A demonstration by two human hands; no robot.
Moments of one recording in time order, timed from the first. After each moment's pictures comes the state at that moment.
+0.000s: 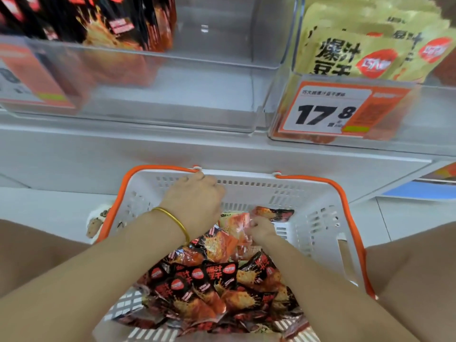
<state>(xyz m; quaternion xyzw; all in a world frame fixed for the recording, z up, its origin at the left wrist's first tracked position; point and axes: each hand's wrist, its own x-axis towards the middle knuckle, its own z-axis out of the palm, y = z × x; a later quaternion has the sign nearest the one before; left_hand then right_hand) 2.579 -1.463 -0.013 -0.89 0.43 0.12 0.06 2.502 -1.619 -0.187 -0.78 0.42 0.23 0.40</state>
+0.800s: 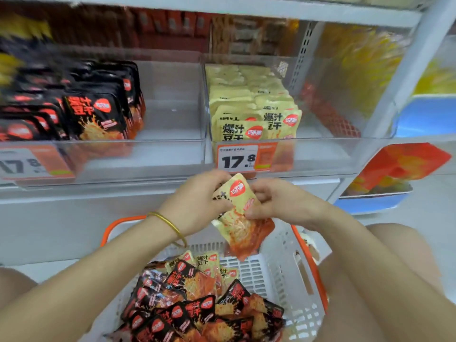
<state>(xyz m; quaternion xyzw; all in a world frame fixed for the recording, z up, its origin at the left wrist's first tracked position) 2.543 -1.502 0.098 -0.83 0.41 0.17 -0.33 2.449 -1.662 0.099 -0.82 0.12 0.11 0.55</state>
